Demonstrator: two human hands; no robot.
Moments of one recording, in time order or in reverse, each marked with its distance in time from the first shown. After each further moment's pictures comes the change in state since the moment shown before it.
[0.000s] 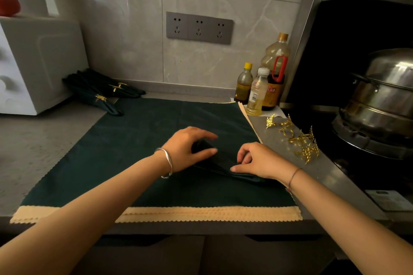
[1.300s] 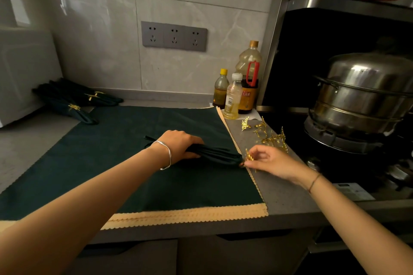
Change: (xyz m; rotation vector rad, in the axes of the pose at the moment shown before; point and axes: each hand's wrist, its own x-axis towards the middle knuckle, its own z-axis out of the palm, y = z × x) left_hand 0.052 0.037 0.008 0.494 -0.298 0.018; right_hand -0.038 0.086 -0.042 0.414 0.028 -0.028
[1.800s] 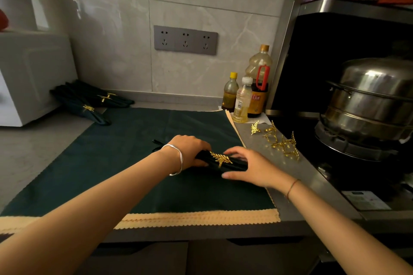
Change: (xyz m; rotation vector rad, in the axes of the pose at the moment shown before) left_hand -0.009 0.001 -0.004 -0.040 -0.057 -0.007; right_hand 0.025 -0.033 0.049 -0.241 -0.033 -0.184
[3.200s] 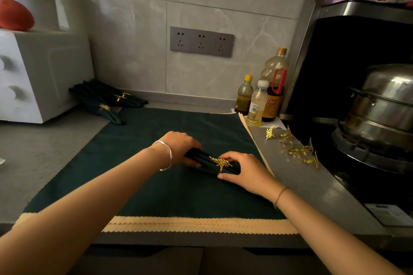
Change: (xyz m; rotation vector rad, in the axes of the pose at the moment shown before) left_hand -0.020 -0.055 0.004 0.052 -0.014 -0.061; right_hand 0.023 -0.032 0.034 -0.182 0.101 -0.050
